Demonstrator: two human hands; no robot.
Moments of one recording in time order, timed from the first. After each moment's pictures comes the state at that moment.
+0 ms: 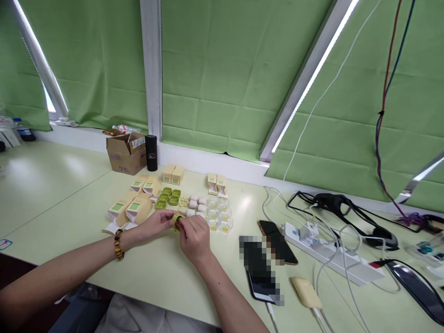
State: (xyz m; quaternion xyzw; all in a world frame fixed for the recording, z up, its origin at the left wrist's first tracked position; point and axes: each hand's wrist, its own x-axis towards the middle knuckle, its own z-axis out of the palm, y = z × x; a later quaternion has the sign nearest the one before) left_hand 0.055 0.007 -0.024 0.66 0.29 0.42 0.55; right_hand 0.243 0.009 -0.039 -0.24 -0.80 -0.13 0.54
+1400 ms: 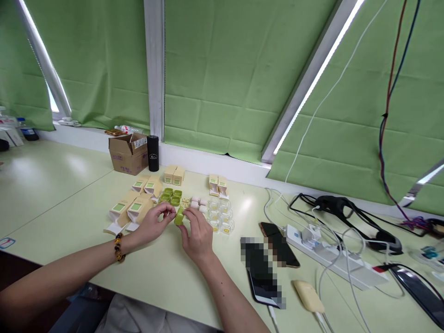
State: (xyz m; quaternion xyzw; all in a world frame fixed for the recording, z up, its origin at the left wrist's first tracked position) left_hand 0.054 -0.003 -0.020 0.69 0.44 0.51 0.27; right_hand 0.249 0.014 -0.047 -0.27 -0.79 -0.08 0.54
